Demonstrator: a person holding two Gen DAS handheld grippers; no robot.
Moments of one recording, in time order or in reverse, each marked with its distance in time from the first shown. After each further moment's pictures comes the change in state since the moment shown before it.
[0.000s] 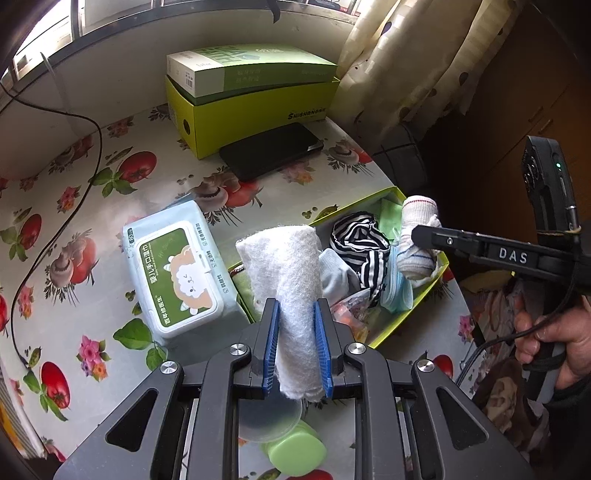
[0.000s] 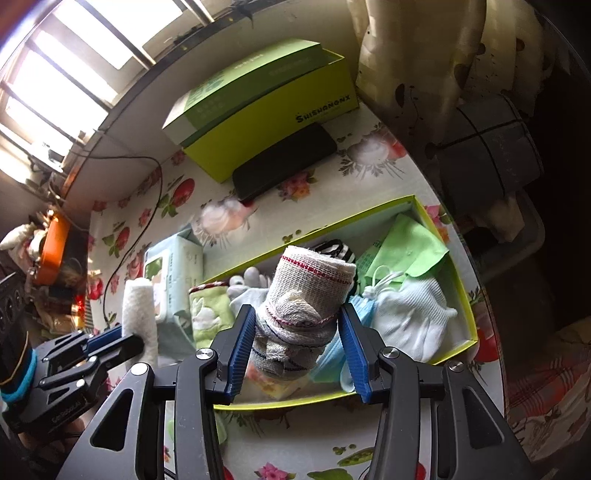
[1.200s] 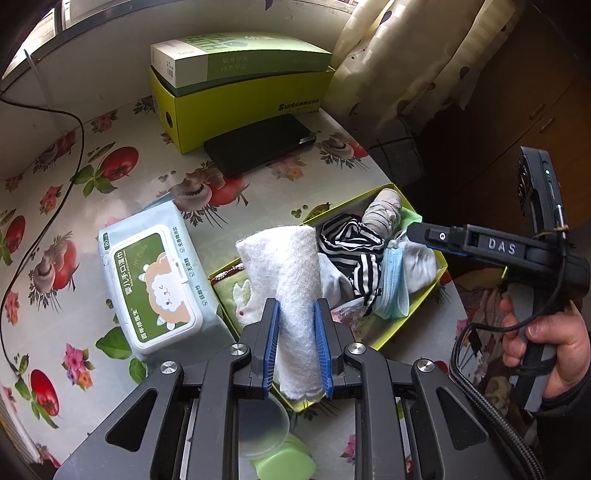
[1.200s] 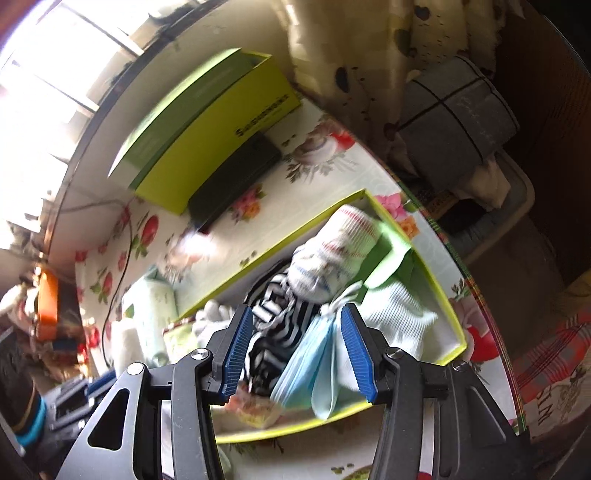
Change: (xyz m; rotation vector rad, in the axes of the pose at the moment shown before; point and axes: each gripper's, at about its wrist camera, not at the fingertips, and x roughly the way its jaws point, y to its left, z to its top) left arm 0.020 -0.003 0.008 -0.007 0.035 -0.035; right arm 0.012 -0.032 -0.001 0.130 0.000 0.000
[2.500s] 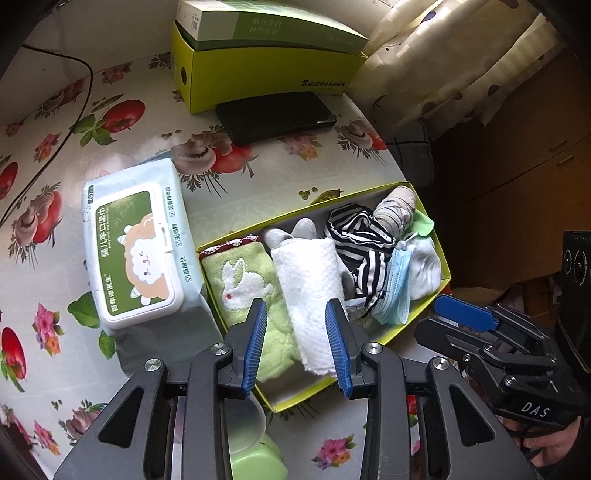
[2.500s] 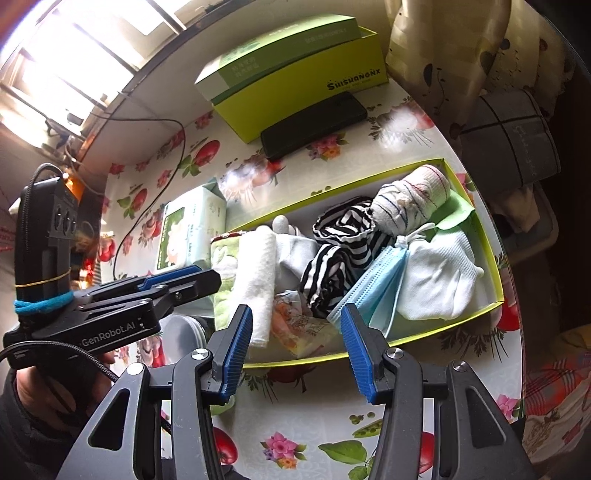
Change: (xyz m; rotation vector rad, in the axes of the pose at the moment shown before) left arm 0.020 0.008 -0.003 -0.149 0.057 -0.019; right arm -0.011 0.054 -0.049 -0.238 0.086 0.039
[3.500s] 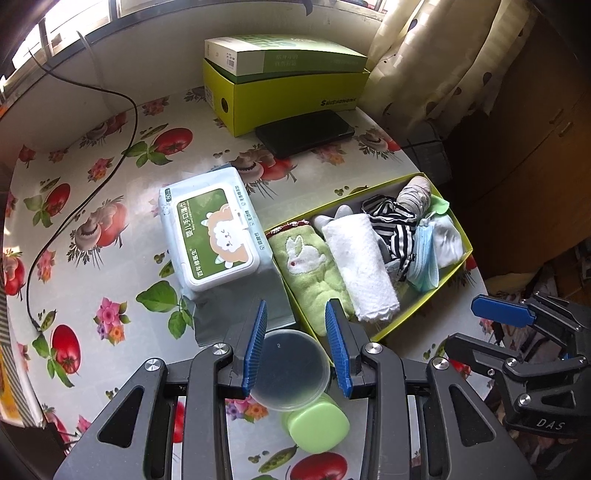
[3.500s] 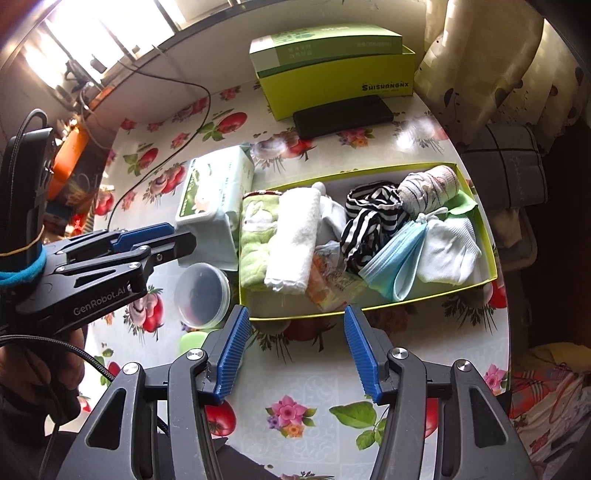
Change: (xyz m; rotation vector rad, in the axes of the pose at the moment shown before) left arm -0.047 0.016 -0.043 0.097 -0.098 0.139; right arm -0.015 0.061 -0.045 -0.136 0.010 -0.114
